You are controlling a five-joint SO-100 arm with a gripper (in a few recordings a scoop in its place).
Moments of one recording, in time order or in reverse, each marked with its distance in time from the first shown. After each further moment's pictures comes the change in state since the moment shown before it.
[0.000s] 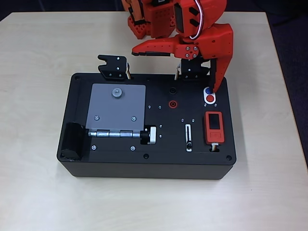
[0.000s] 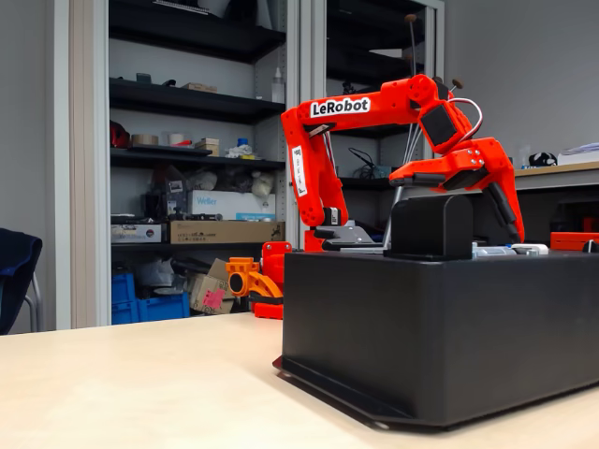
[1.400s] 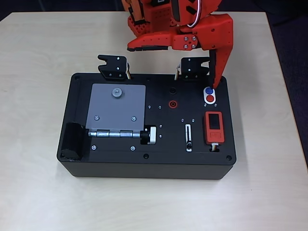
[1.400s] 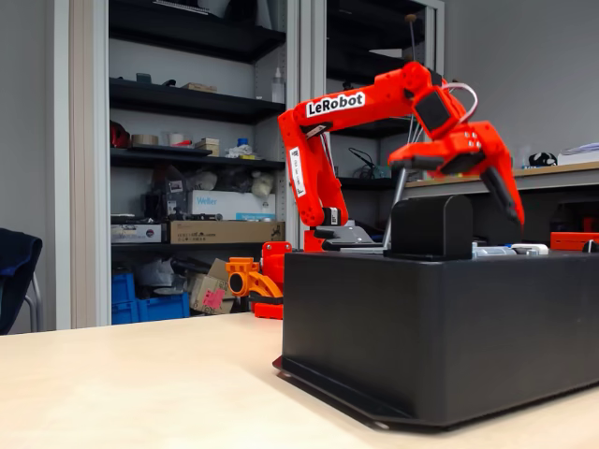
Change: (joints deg) arm 1.3 2.4 -5.1 2.9 -3.9
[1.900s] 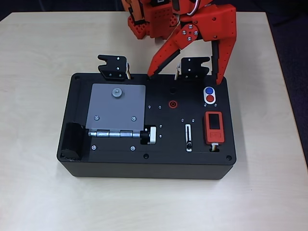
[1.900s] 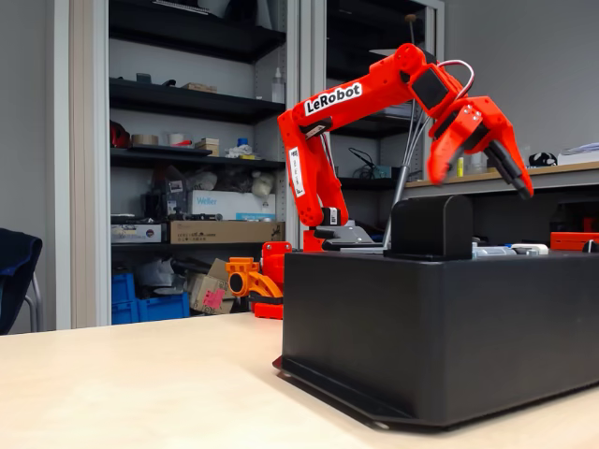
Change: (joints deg) arm 1.2 0.2 -5.4 2.0 1.1
